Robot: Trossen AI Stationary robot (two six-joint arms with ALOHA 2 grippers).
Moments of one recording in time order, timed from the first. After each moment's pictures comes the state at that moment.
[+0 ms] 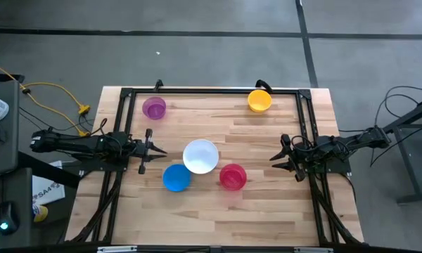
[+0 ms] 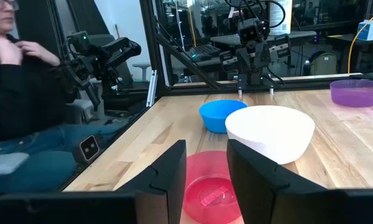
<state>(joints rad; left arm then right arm) -0.07 0.18 0.01 0.01 0.01 0.20 0.25 0.05 0.01 0.02 0.00 0.13</state>
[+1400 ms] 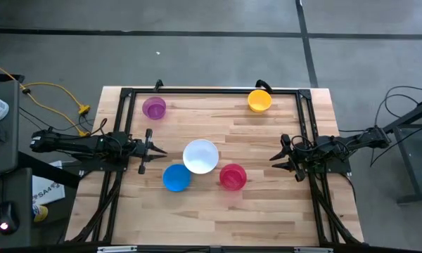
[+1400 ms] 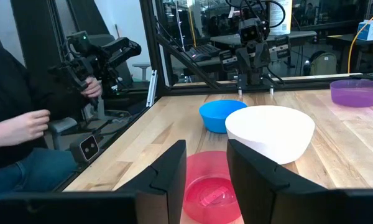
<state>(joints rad) -0.07 0.18 0.01 0.01 0.02 0.15 0.25 0.05 0.01 0.02 0.00 0.13</state>
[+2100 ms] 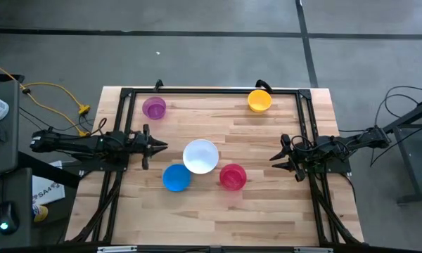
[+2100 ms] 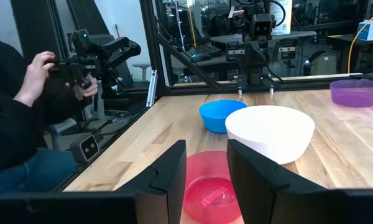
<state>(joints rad) -0.07 0.18 0.02 0.05 -0.17 -0.09 0.25 0.05 0.01 0.02 0.00 0.13</state>
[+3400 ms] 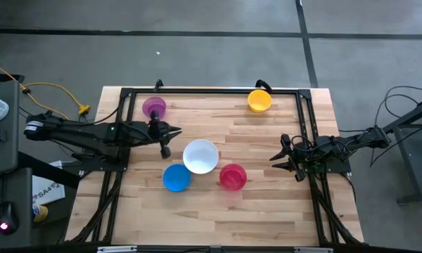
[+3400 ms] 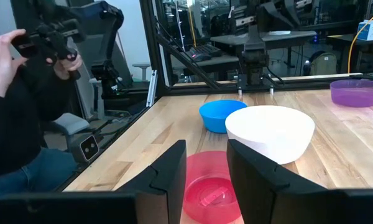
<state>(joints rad) -0.07 0.86 0.65 -0.13 -0.46 -0.03 0.25 0.05 0.01 0.02 0.00 0.13</state>
